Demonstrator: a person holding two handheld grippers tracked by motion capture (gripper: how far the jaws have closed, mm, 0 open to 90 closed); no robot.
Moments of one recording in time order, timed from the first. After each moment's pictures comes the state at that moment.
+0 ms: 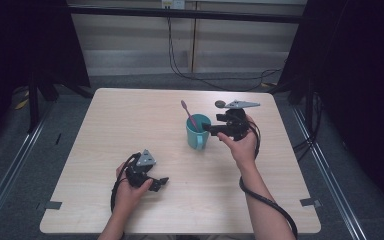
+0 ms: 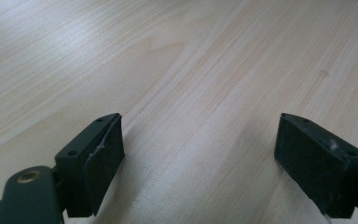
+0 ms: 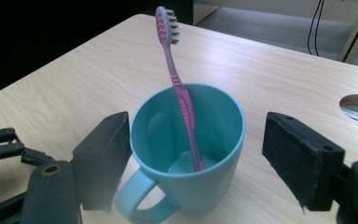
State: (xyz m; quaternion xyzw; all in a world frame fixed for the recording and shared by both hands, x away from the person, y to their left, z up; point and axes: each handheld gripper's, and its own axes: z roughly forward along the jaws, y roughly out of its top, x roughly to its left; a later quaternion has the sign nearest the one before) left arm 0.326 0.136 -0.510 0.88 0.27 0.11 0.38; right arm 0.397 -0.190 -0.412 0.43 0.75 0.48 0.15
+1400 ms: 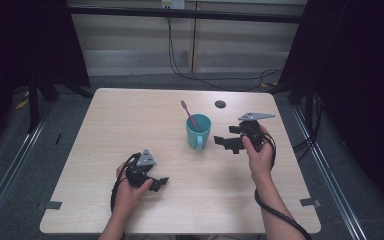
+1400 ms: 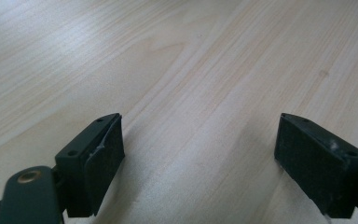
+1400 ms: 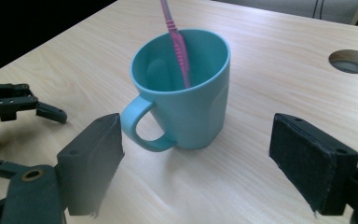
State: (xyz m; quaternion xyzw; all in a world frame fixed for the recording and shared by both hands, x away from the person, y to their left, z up) left arm 0.327 0.135 -0.510 0.88 0.27 0.11 0.38; right arm 0.363 -0.224 -0.422 0.44 0.76 0.46 0.13
